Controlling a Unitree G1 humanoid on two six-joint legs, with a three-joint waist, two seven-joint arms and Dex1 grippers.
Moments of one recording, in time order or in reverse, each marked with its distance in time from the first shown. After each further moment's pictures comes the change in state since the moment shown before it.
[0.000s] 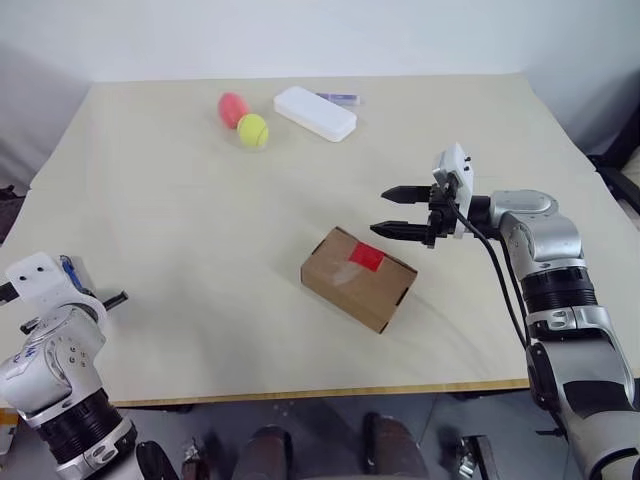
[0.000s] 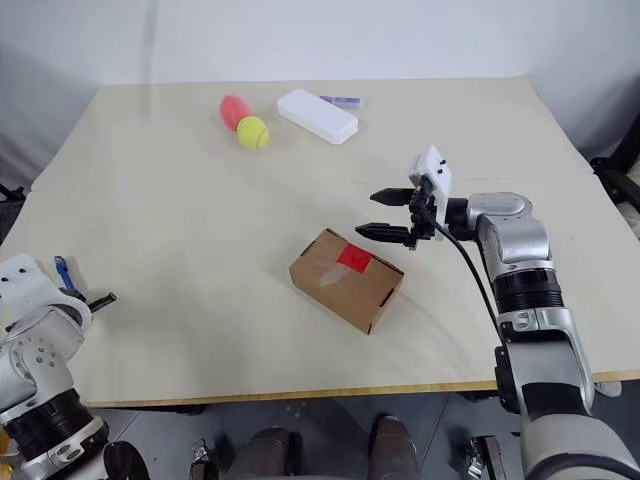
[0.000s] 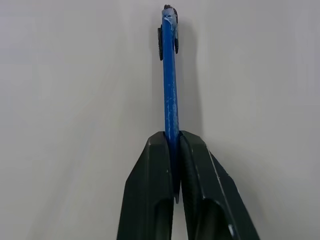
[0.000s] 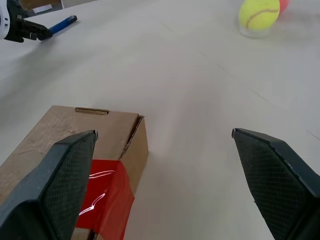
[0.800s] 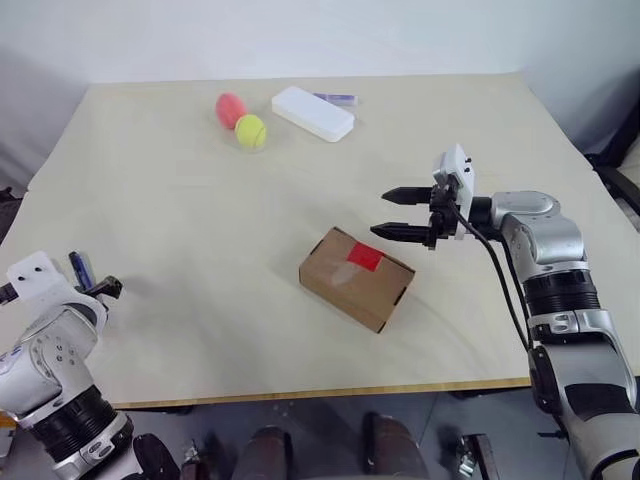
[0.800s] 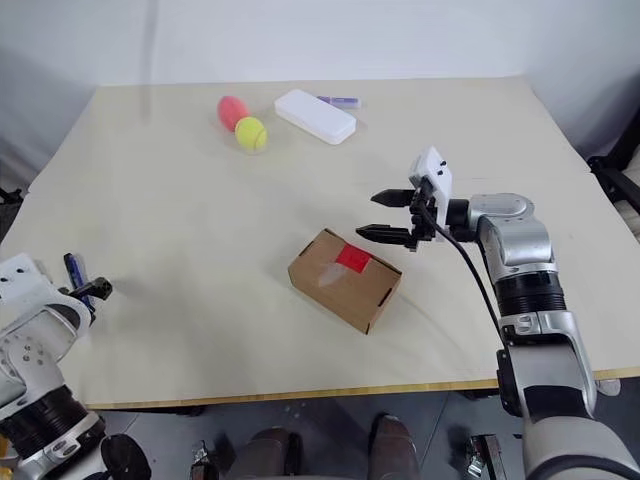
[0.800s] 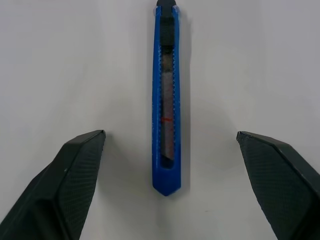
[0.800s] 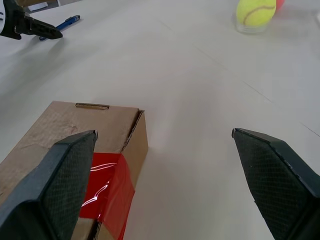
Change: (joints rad) left arm -0.015 0.031 0.058 -0.007 0.027 0.114 -0.093; right arm 0.018 -0.012 0.000 -0.042 0.001 0.026 -0.010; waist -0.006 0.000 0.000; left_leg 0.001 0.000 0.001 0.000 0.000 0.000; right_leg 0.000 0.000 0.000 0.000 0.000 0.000
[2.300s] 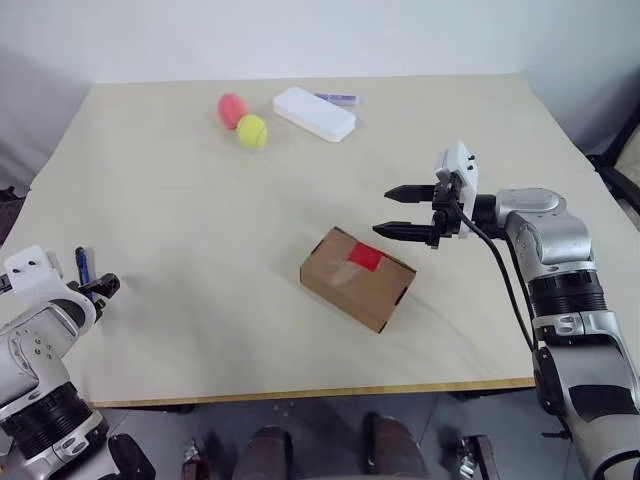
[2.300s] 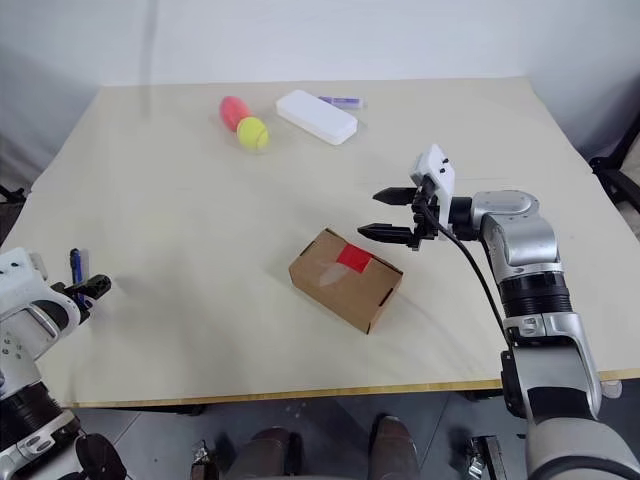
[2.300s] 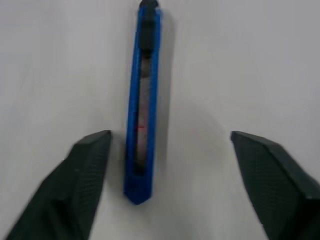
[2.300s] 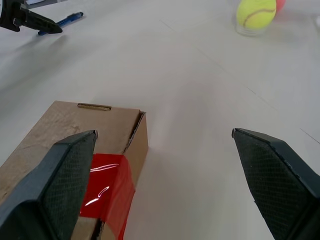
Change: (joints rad) left arm 0.006 0.122 -0.029 0.113 0.007 -0.021 -0.224; right arm 0.008 -0.015 0.000 -0.049 -0.001 0.029 -0.008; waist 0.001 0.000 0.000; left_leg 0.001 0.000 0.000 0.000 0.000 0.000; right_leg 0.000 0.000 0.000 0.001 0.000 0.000
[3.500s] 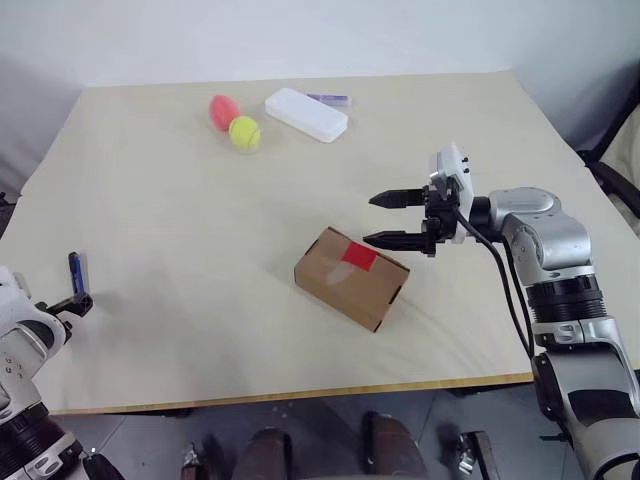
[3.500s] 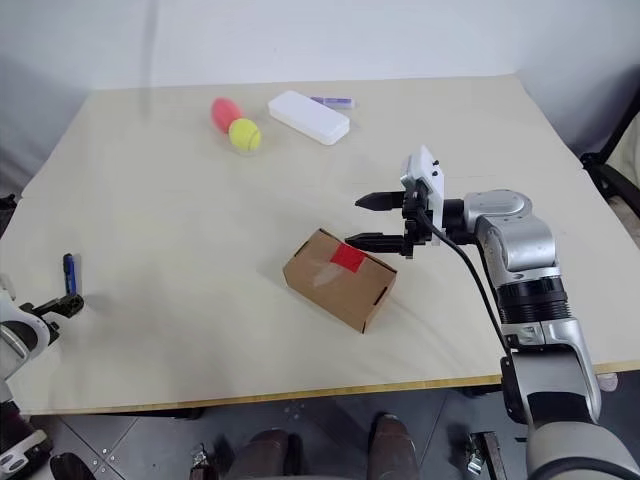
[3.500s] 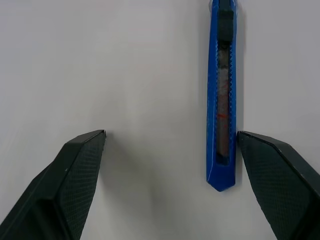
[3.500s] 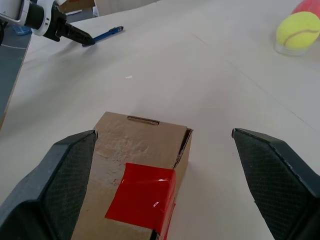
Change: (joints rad) left arm 0.085 0.077 0.047 0.049 0.001 -0.017 -0.027; right arm 0.028 0.001 0.024 -0.130 0.069 0.058 0.057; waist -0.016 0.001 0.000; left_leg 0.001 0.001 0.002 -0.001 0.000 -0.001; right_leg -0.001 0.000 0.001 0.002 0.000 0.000
